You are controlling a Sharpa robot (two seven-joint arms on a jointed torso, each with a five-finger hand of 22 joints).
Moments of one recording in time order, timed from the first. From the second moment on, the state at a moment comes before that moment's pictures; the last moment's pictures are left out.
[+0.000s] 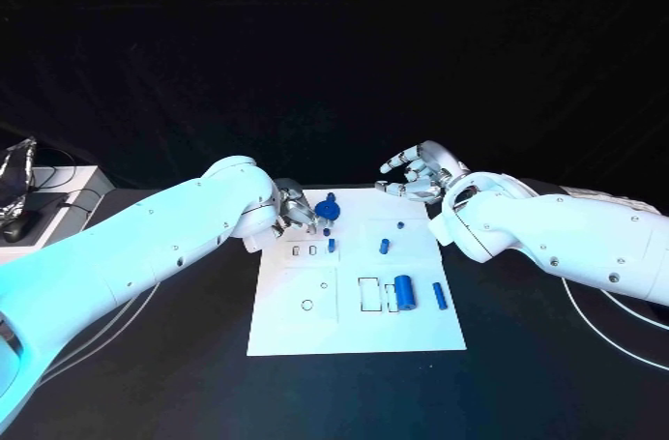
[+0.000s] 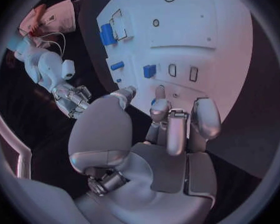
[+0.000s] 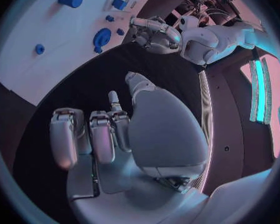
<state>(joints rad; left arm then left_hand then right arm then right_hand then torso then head) 1.27 -0.38 0.12 1.07 -1.05 0.22 -0.56 1.08 -0.21 0.35 0.29 0.22 0.83 0.11 0.65 0.50 1.25 0.03 1.23 1.03 1.47 -0.02 1.52 1.31 0.11 1.30 0.08 1.40 1.16 1.31 -0.83 -0.08 1.50 -0.89 -0.61 -0.13 1.42 -0.20 0.19 0.29 0.38 0.89 0.18 0.15 0.30 1.46 0.09 1.51 1.31 1.47 0.01 1.57 1.31 0.02 1.47 0.12 1.46 1.31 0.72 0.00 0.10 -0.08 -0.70</state>
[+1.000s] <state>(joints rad) 1.27 -0.32 0.11 0.99 -1.06 0.30 -0.56 1.09 -0.20 0.33 0.29 0.22 0.83 0.11 0.66 0.51 1.25 0.03 1.23 1.03 1.47 -0.02 1.52 1.31 0.10 1.30 0.08 1.40 1.17 1.31 -0.81 -0.08 1.49 -0.89 -0.59 -0.16 1.42 -0.20 0.19 0.29 0.38 0.89 0.18 0.15 0.30 1.46 0.09 1.51 1.31 1.47 0.01 1.57 1.31 0.02 1.47 0.12 1.46 1.31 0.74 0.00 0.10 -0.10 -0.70</state>
